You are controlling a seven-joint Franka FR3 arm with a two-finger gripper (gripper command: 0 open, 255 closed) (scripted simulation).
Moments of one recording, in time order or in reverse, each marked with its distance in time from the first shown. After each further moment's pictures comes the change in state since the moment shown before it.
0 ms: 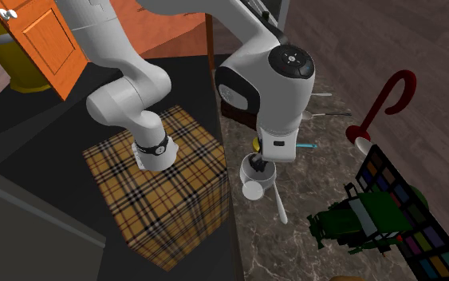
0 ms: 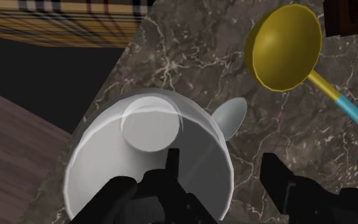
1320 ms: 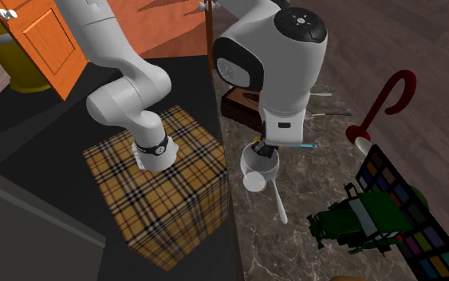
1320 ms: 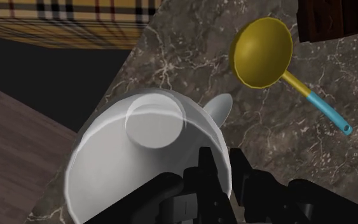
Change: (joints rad) arm -0.004 -0.071 -0.016 0.074 -0.011 -0.144 0.016
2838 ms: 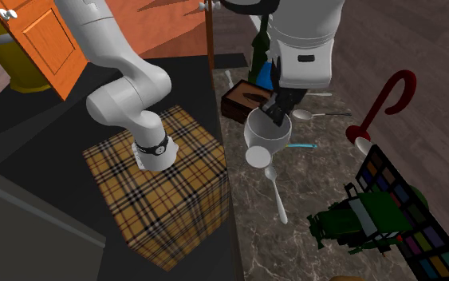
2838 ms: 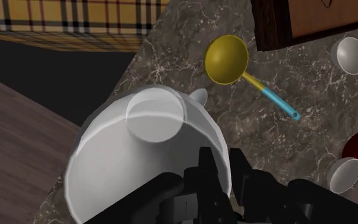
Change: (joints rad) arm -0.005 -0.063 -0.022 0.250 -0.025 -0.308 0.056
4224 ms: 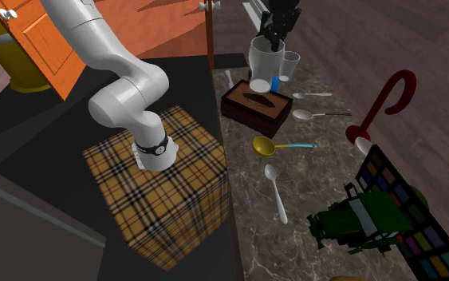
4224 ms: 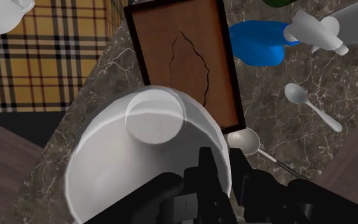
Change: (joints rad) arm 0.167 -0.137 0.329 0.068 0.167 -0.072 0.466
